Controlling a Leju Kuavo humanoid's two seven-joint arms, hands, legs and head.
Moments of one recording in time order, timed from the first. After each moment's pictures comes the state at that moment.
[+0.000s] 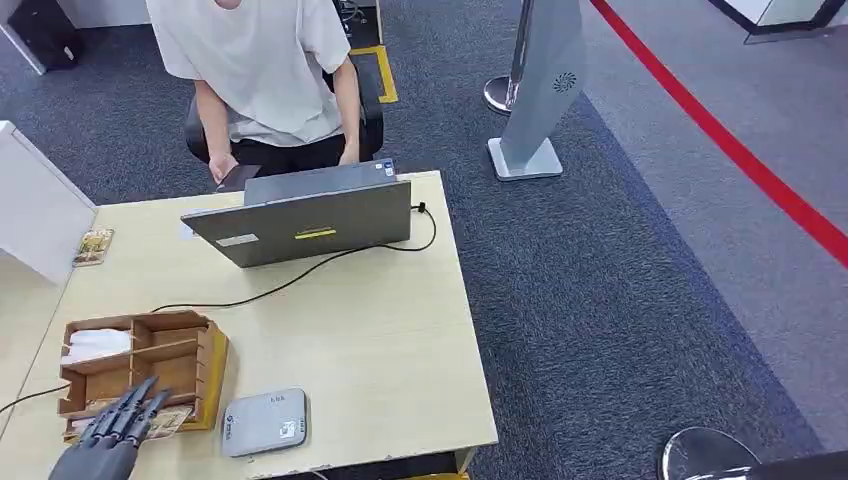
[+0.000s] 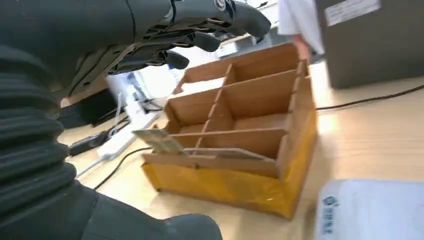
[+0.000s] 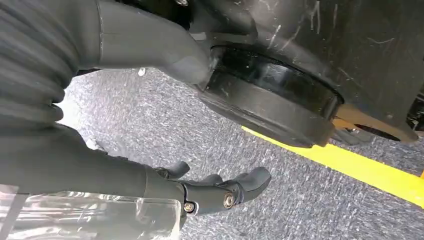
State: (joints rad) left arm 0.35 0.79 -0.62 -2.02 -0.91 0.21 0.47; right arm 0.03 -0.44 1.46 -1.13 -0.83 -0.69 0.21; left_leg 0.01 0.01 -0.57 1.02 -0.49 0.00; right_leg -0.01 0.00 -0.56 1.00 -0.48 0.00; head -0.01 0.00
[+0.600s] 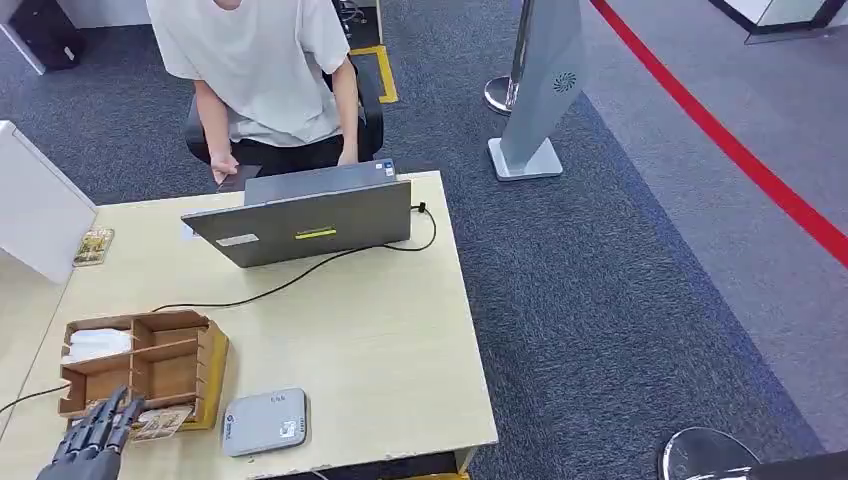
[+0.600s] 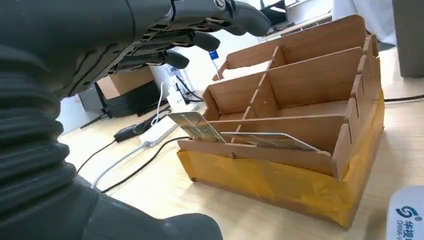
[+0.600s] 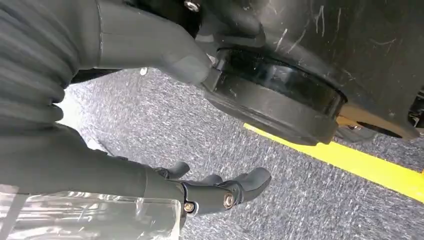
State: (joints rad) left arm 0.38 0.78 -0.63 -1.98 -0.98 0.28 0.64; right arm 0.08 -0.45 1.38 -1.18 -0.72 -0.69 0.28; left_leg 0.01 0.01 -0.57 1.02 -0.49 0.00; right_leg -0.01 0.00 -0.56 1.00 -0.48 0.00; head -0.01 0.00
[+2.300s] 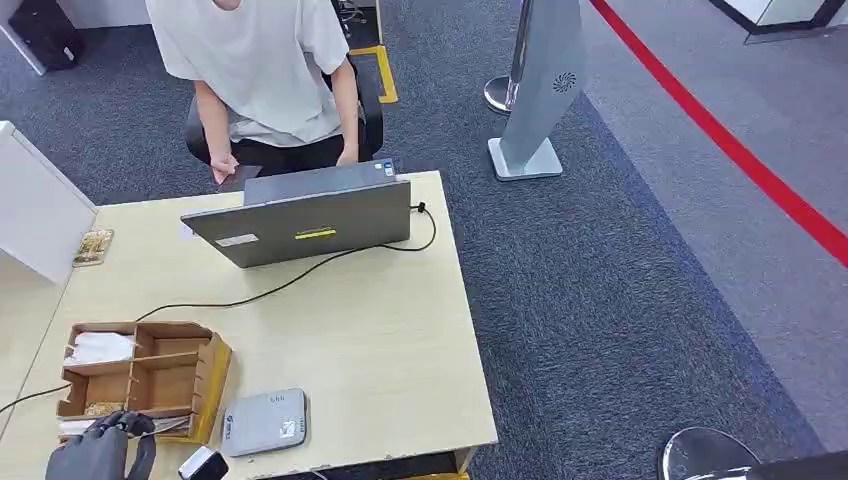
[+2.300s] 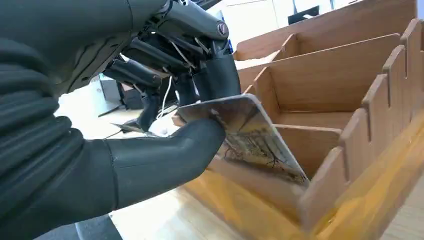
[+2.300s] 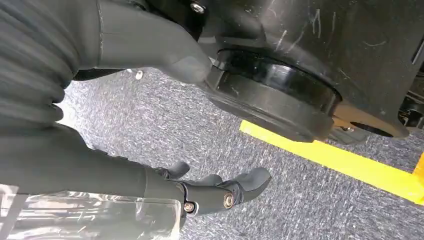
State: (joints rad) left arm 0.32 0.51 -0.48 -1.72 -1.09 0.34 0.47; right arm 0.09 -0.48 1.37 -1.23 -0.73 -0.69 0.26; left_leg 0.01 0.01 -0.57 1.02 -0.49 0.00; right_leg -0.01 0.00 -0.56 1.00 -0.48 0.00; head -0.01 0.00
